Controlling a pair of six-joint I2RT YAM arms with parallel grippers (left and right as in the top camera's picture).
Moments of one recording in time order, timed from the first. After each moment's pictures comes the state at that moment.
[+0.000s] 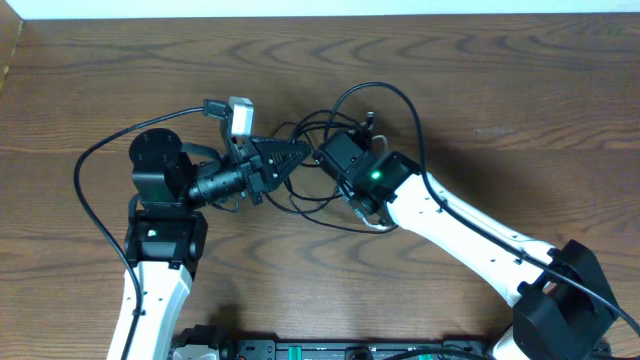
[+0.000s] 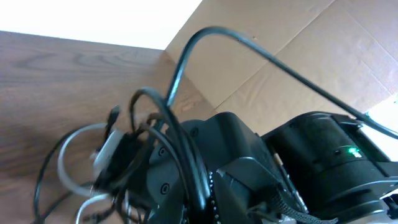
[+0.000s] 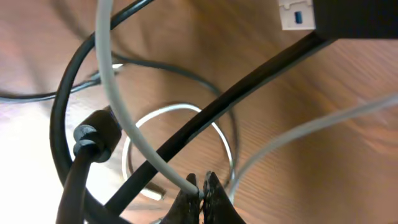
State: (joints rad) left arm -0.06 1.05 0.78 0.09 1.12 -0.56; right arm 0.79 1.73 1.33 -0.92 0.40 0.24
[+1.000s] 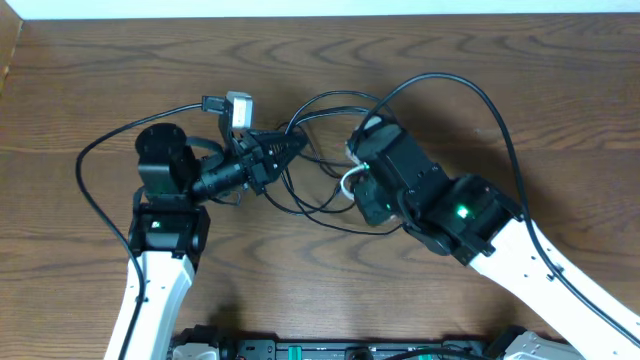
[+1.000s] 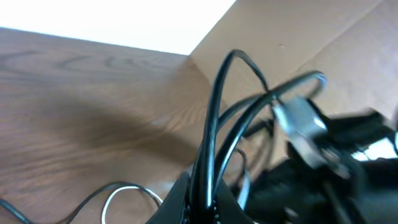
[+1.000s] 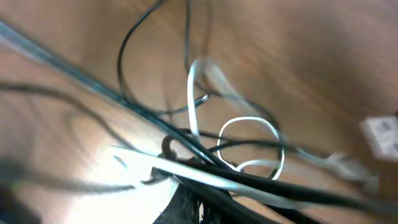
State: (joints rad) left arm -0.06 1.10 0.78 0.09 1.02 -0.53; right arm 0.80 1.37 1.33 -0.91 0.12 0.26
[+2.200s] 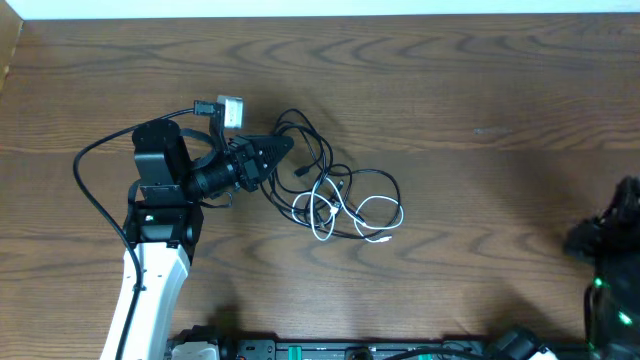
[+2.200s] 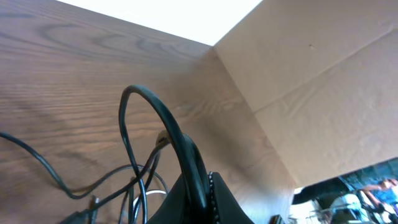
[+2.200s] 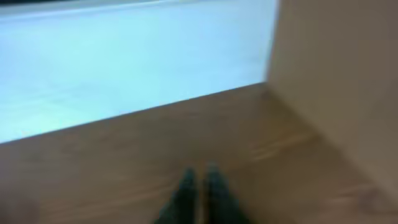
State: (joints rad) left arm 0.01 1.14 0.78 -0.05 1.02 -0.45; right arm 0.66 0.68 1.33 -1.07 0.93 0.42
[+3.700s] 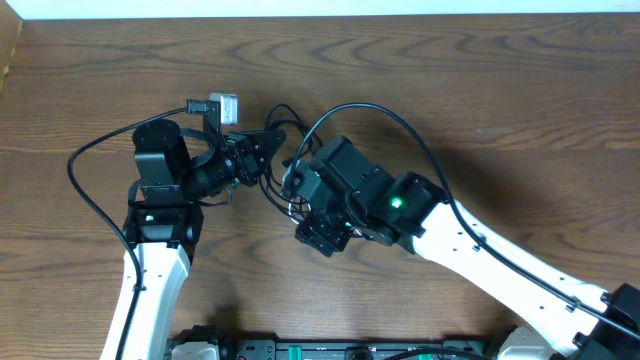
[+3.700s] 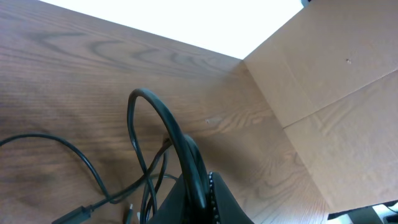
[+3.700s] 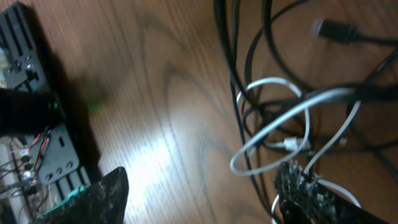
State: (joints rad) left arm 0.01 1.14 0.78 -0.05 0.87 -0.43; right arm 0.88 1.56 1.31 -0.77 -0.27 -0.07
